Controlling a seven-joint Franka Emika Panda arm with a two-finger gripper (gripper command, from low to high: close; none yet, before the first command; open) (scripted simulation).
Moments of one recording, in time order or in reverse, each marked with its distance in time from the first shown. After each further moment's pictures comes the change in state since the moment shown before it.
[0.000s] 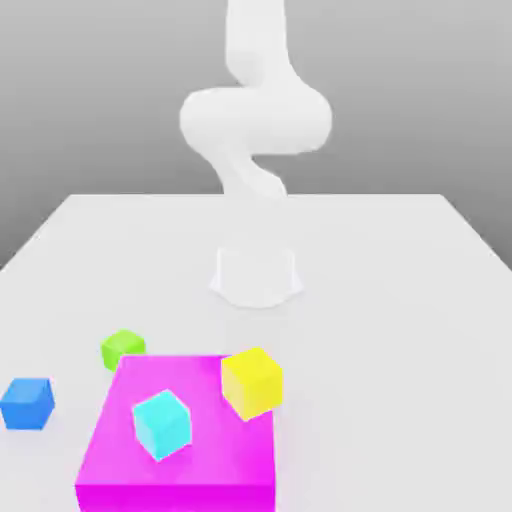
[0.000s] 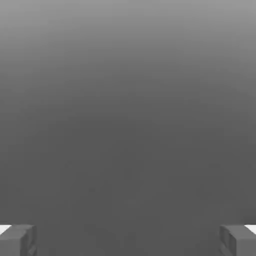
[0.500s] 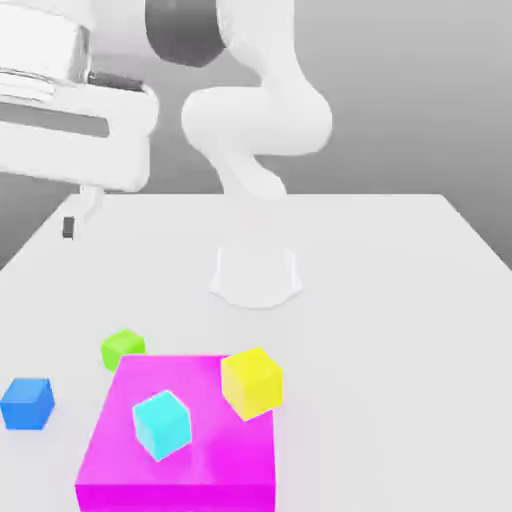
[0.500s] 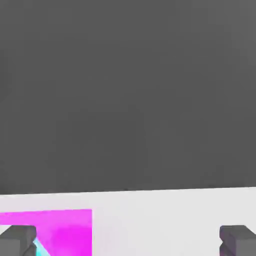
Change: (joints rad) arm -0.136 0.544 -0.275 -0.110 -0.071 0.231 -0.344
